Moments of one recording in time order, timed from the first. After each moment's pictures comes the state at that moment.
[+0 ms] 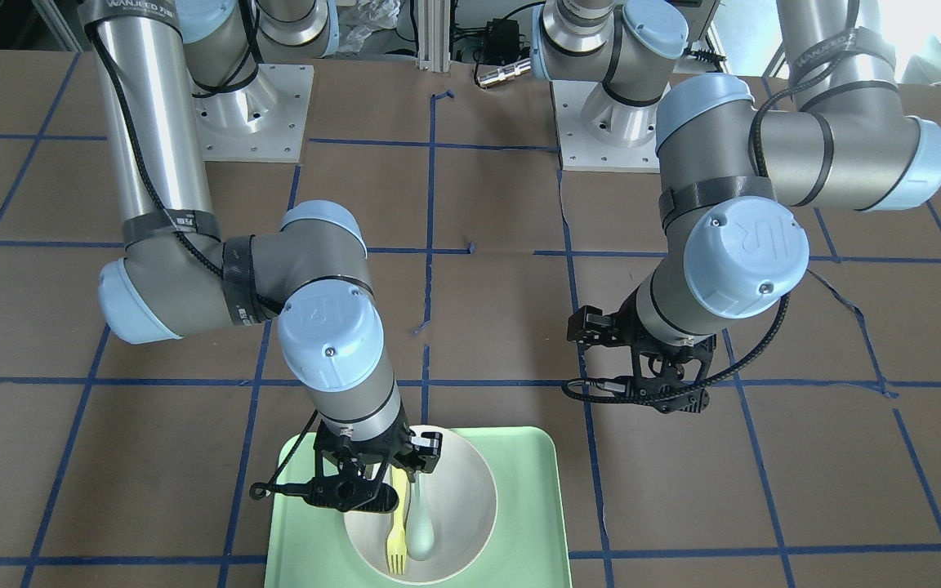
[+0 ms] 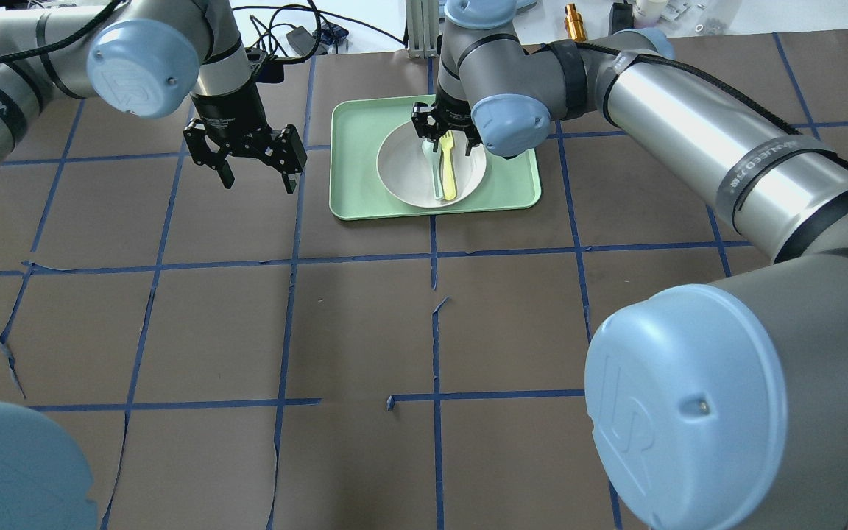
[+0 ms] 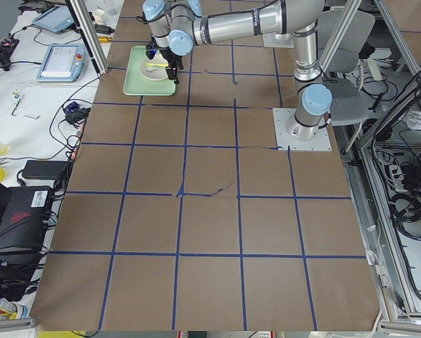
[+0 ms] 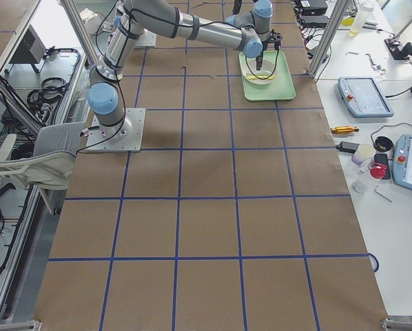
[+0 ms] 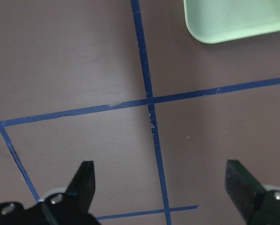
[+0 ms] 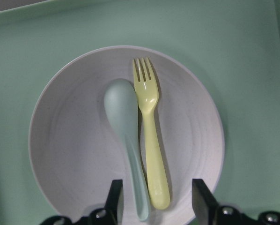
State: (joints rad) left arm -1.59 -1.96 -1.43 -1.54 1.60 0.11; right arm 1.82 -0.90 1.30 -2.14 -1.51 0.37
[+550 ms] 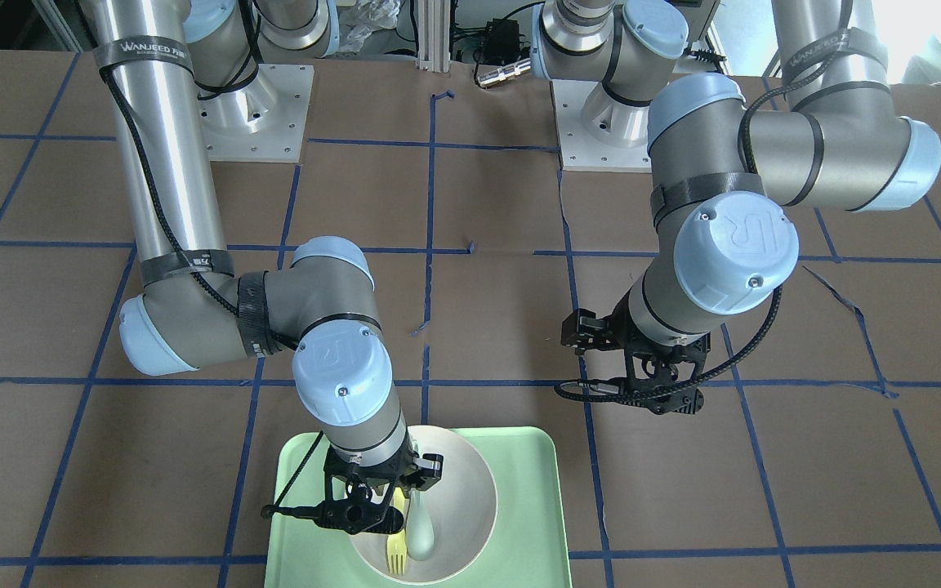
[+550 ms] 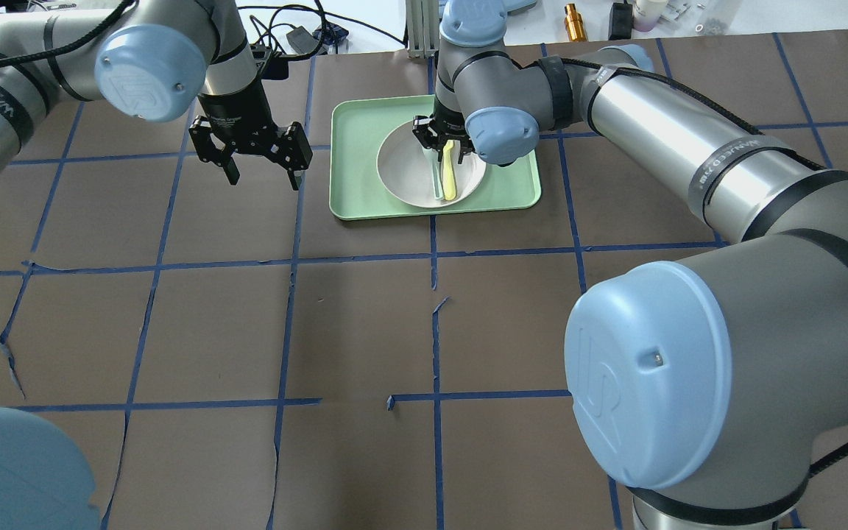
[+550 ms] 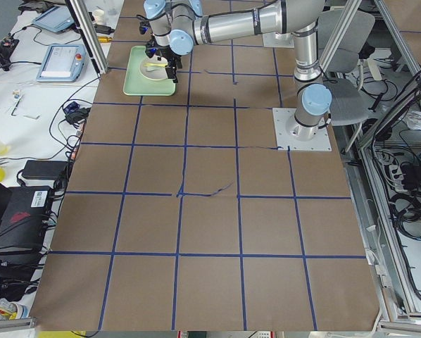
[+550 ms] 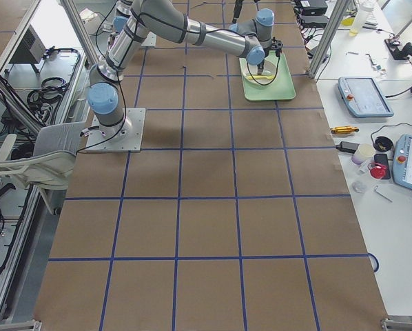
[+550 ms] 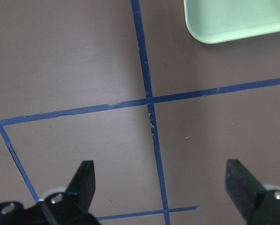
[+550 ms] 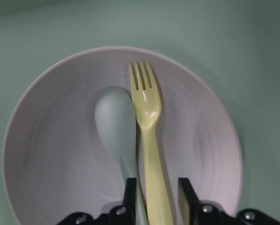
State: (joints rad) left arm -1.61 -1.96 -1.43 -1.50 1.60 0.10; right arm 1.82 -0.83 1.28 -2.16 -1.51 0.37
